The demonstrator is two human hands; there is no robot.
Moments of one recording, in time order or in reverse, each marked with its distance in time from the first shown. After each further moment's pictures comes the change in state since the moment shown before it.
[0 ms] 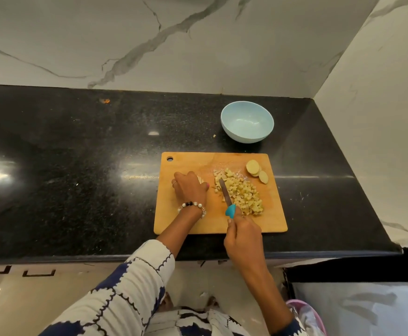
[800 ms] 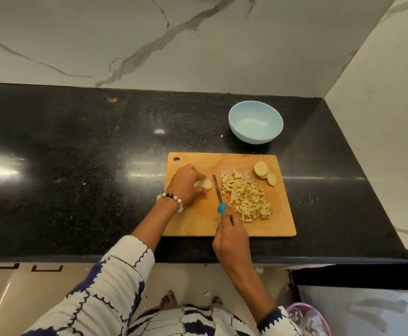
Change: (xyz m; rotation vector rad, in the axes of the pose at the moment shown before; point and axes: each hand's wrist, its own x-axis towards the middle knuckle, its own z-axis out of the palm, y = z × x) left_hand 0.040 -0.036 -0.031 0.166 -0.262 0.523; right_hand 0.006 -0.009 0.043 -0.087 0.053 -0.118
